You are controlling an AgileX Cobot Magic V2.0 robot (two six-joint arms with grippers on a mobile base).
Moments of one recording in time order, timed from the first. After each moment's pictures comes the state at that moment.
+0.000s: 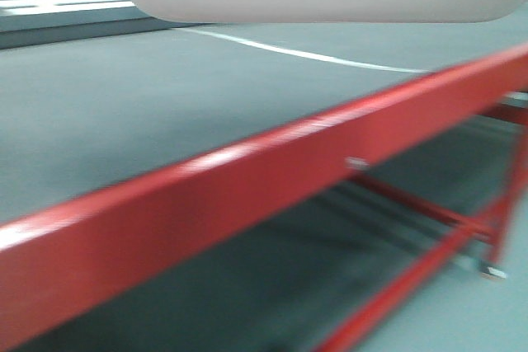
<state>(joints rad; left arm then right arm) -0.03 1.43 -1.15 -1.75 1.09 0.72 -0.28 1.14 -0.87 1.78 0.79 -0.71</state>
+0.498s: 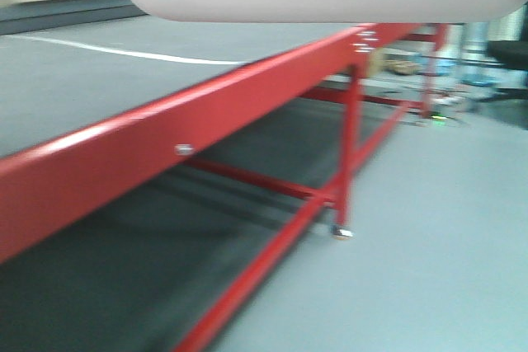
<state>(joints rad) -0.03 1.43 -1.15 -1.75 1.10 0.72 -0.28 1.14 -0.87 1.79 0.79 -0.71</state>
